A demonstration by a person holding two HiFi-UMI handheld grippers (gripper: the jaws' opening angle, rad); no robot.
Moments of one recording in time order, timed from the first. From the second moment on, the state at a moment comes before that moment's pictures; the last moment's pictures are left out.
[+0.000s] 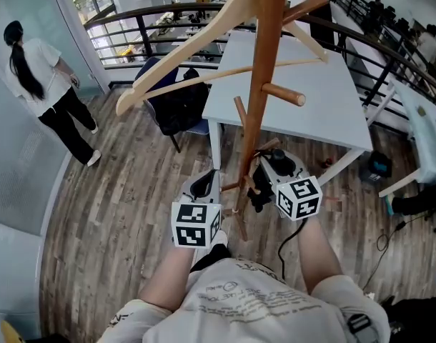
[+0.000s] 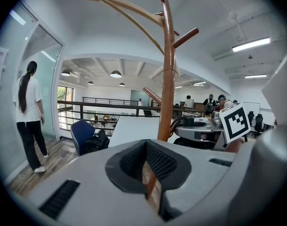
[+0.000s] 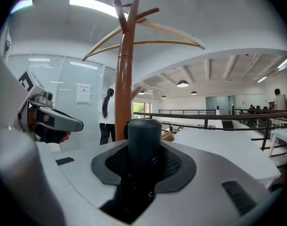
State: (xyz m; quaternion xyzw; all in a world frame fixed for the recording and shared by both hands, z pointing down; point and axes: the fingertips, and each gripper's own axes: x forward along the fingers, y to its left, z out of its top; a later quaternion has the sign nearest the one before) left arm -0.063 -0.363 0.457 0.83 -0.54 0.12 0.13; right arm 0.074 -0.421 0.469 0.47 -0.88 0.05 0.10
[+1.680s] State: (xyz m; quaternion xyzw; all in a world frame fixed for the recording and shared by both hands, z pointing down) left arm -0.089 -0.381 0.483 0.81 -0.56 0.15 0.14; right arm 0.057 -0.440 0.649 0.44 -0.87 0.16 0.18
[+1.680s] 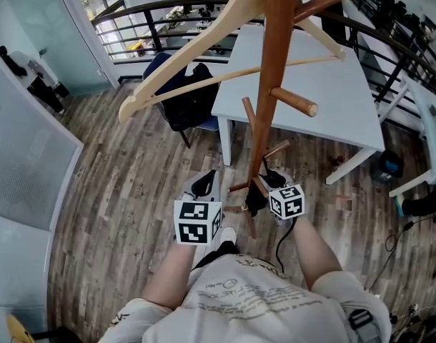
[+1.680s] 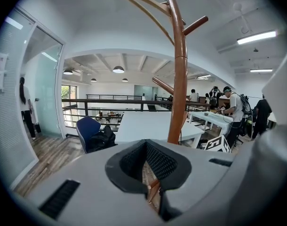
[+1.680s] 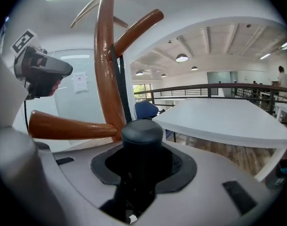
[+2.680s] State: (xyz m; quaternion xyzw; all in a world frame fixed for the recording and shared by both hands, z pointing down) left arm -0.049 -0.364 0.466 0.83 -0.52 0.11 0.14; right arm 0.120 -0.395 0.531 0.52 -0.84 0.13 0.08
